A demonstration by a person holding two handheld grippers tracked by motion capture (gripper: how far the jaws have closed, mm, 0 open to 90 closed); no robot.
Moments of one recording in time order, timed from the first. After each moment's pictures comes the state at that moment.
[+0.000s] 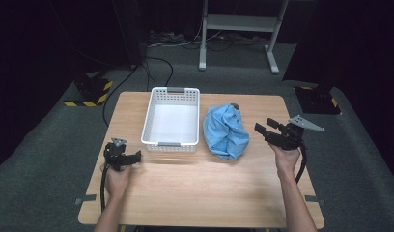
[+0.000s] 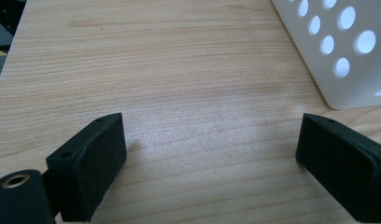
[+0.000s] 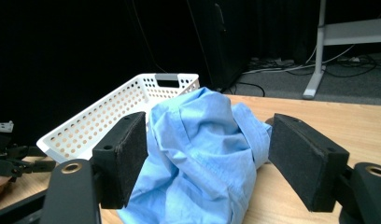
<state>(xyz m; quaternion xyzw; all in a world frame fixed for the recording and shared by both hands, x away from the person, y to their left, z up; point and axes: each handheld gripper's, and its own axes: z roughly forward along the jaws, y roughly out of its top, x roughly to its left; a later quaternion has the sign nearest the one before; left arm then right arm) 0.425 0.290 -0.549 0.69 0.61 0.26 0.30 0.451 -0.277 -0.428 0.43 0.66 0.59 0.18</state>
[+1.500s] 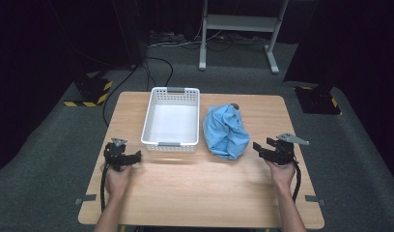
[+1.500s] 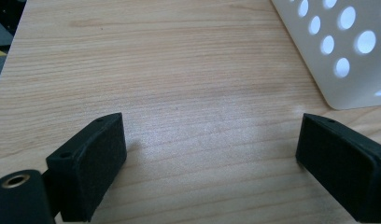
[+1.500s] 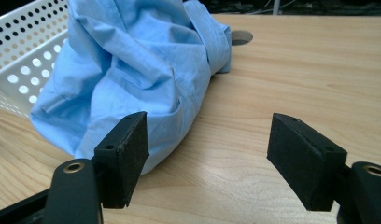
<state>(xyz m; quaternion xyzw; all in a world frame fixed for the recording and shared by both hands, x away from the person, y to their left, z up) 0.425 0.290 -0.549 0.69 0.61 0.26 0.30 0.443 -0.275 -0.495 0.49 0.71 0.47 0.20</state>
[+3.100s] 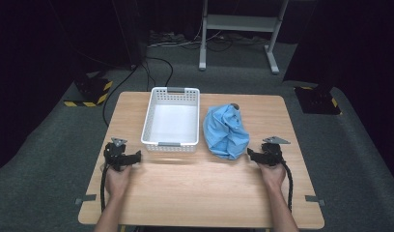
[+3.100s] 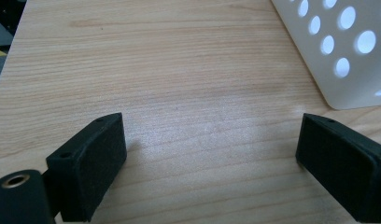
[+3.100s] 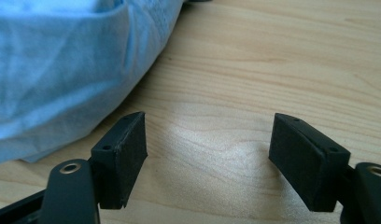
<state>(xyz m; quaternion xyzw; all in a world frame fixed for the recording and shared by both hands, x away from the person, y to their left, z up) 0.425 0.290 -0.549 0.69 0.61 0.26 0.30 0.468 -0.258 -0.545 0.51 0.75 0.37 0.22</state>
